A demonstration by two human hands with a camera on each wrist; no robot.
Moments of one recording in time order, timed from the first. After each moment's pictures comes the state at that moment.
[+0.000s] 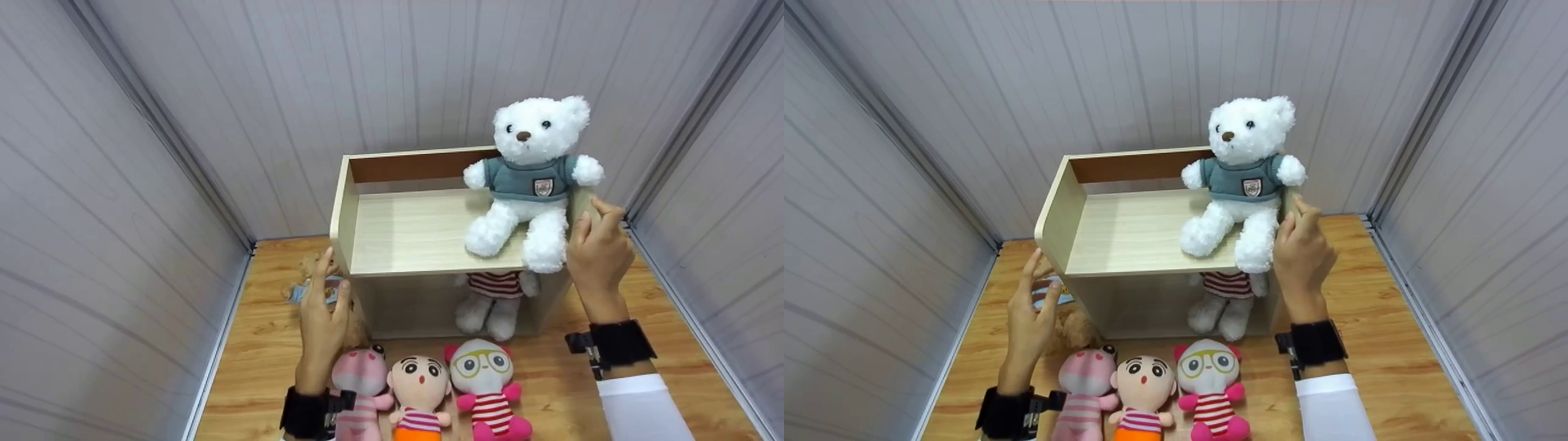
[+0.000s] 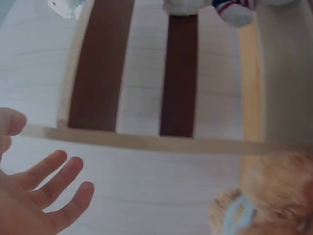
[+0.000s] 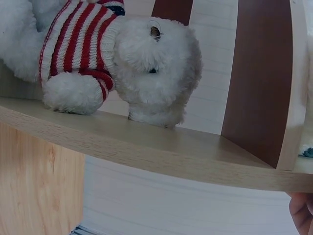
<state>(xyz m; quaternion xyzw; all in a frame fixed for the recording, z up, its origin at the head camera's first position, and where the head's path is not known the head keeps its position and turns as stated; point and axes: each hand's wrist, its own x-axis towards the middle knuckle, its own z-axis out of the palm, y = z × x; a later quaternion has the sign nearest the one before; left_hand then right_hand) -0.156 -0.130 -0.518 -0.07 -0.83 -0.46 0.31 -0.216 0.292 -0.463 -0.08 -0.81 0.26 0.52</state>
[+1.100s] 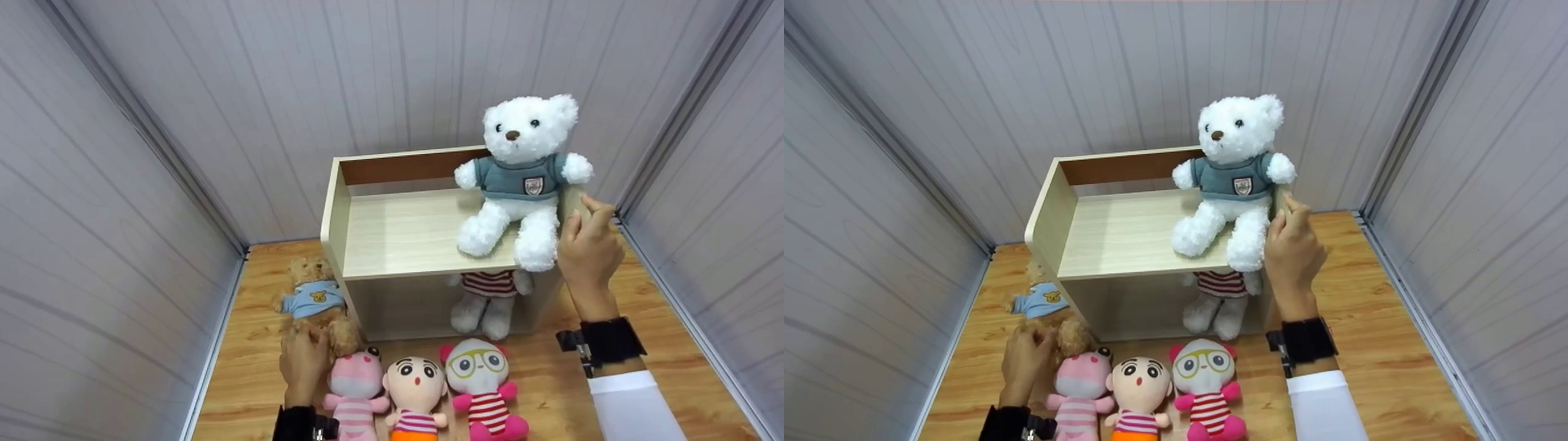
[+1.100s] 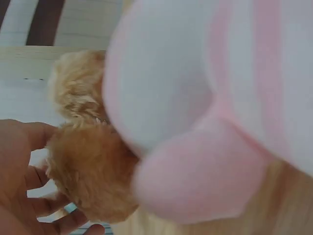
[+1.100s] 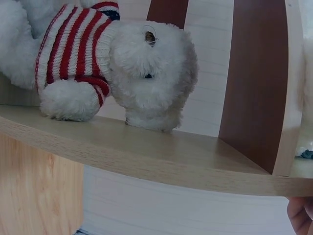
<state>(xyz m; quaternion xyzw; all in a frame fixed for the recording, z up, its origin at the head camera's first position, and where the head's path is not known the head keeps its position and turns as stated) -0.158 -0.182 -0.638 0.16 -0.94 -0.28 0.11 -0.216 0.291 -0.462 -0.10 -0.82 0.26 0.50</state>
